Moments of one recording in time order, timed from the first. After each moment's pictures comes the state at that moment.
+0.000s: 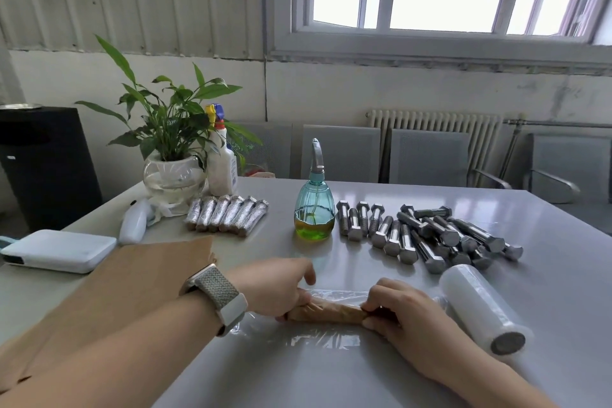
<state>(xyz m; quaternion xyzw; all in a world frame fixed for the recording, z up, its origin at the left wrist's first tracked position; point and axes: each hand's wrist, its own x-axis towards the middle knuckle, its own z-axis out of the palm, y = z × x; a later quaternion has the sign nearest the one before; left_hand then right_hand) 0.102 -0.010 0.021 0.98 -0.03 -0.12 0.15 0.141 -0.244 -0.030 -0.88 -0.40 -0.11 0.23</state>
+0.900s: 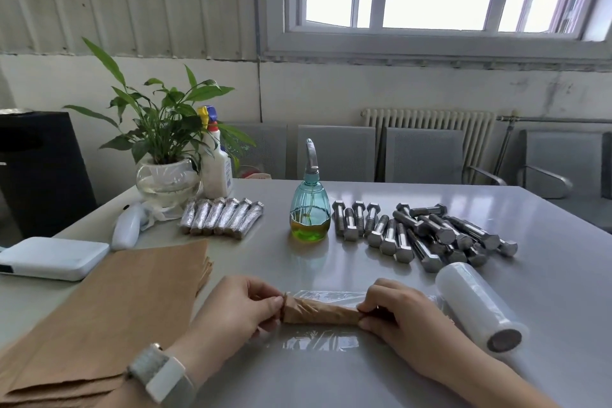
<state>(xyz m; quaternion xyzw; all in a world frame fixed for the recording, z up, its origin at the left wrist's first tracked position) 0.063 0.003 -0.016 0.79 0.17 0.06 0.59 0.141 -0.243 -0.031 -0.87 -0.39 -0.10 0.28</state>
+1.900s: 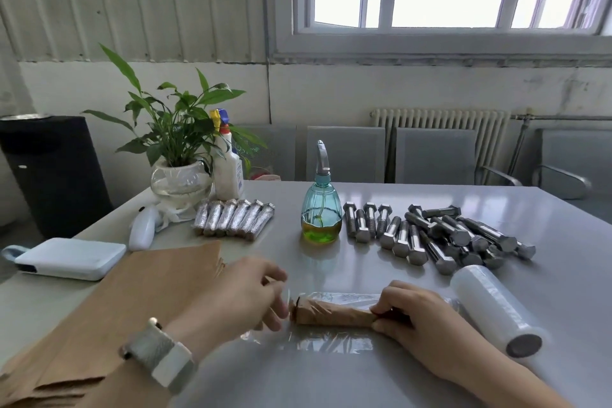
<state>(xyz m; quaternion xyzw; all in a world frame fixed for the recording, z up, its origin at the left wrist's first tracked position) 0.064 0.018 0.011 0.90 0.10 0.01 0.42 0.142 -0.243 -0.028 -0.88 -0.38 -0.07 0.27</state>
